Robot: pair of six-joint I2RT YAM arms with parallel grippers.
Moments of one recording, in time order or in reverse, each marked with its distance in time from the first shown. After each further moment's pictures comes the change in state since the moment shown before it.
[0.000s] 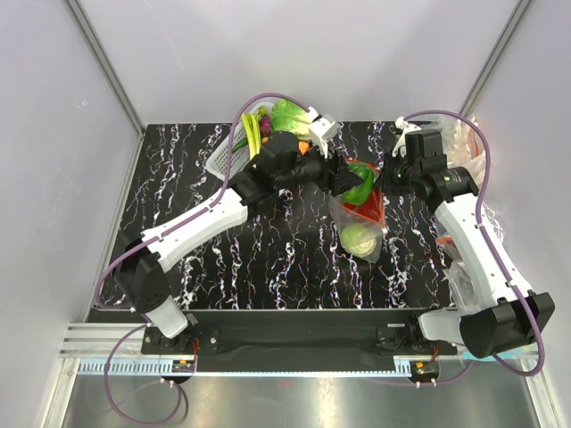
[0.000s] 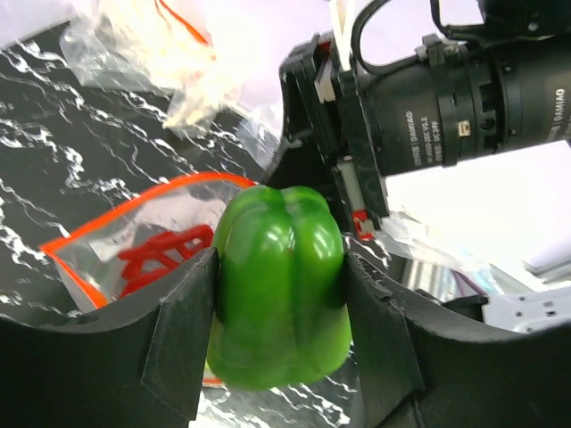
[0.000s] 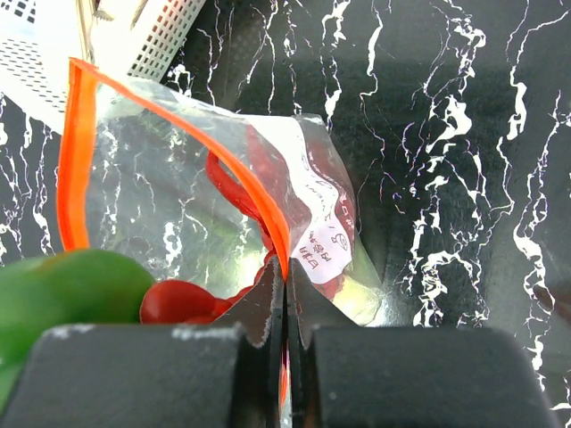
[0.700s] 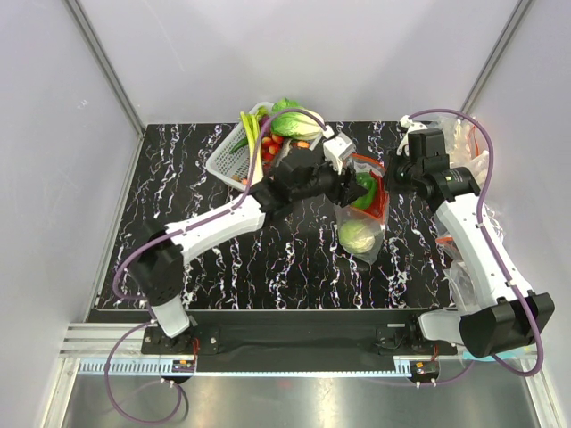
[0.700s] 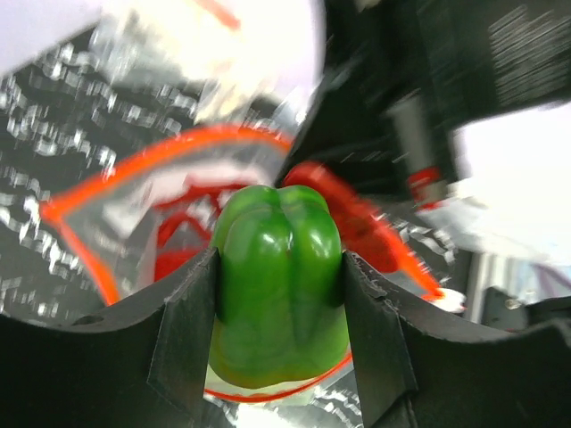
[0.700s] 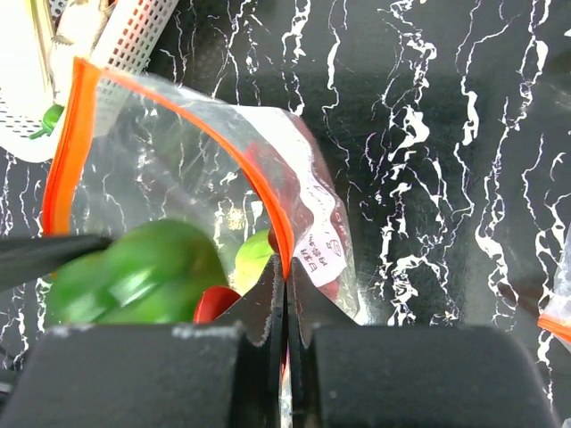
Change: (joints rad) left arm -0.045 0.085 -0.064 0.126 -0.087 0.134; right arm -0.017 0.000 -0.007 0.018 0.065 -0.015
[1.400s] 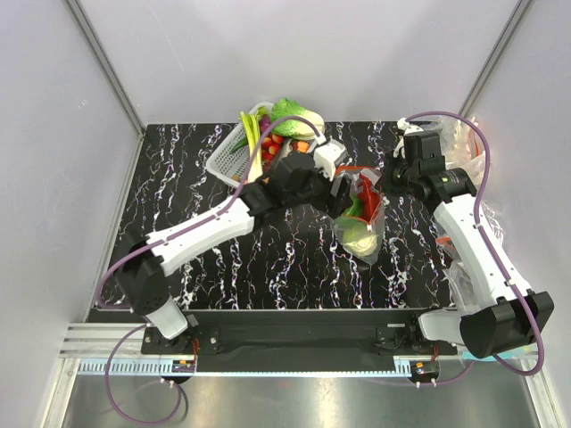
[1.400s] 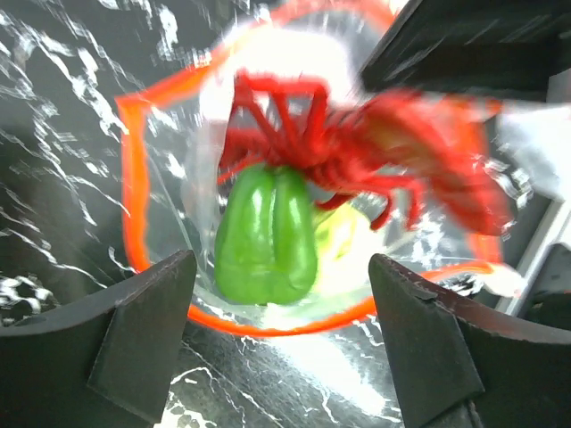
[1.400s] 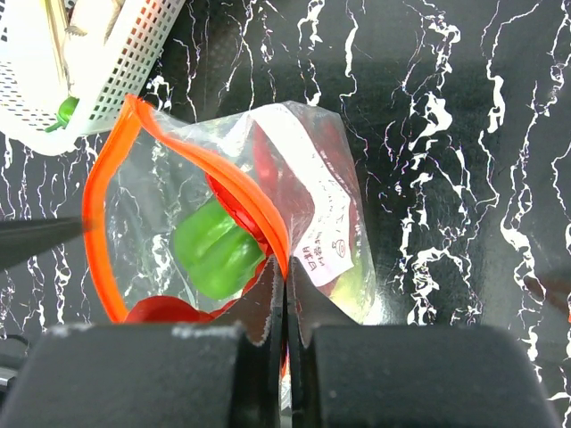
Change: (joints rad) left arm -0.027 -0.055 -0.011 -0.323 -0.205 0.011; right arm 0.018 -0.001 -0.012 -0.001 0.000 0.043
